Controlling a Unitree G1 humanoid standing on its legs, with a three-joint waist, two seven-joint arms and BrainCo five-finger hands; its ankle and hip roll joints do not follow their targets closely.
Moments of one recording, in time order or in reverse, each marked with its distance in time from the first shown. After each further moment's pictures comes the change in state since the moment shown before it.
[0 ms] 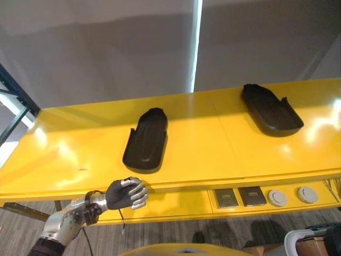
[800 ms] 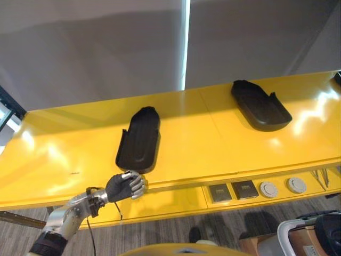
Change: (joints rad) left arm -0.045 -0.006 -0.013 0.103 0.050 -0.081 0.178; right arm 0.005 0.001 0.001 -0.021 -0.039 0.001 0.020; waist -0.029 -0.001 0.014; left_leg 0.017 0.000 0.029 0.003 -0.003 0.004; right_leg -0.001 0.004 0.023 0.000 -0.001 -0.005
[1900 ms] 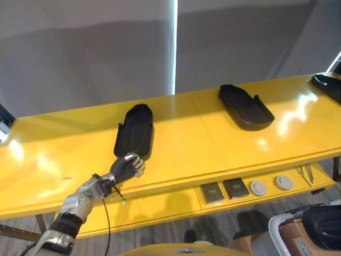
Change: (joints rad) left arm -0.195 -0.111 -0.004 0.245 0.031 -0.106 0.235; right arm -0.005 0.035 0.039 0.000 -0.039 0.004 0.001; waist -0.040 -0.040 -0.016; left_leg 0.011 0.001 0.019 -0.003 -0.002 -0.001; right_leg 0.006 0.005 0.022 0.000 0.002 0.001
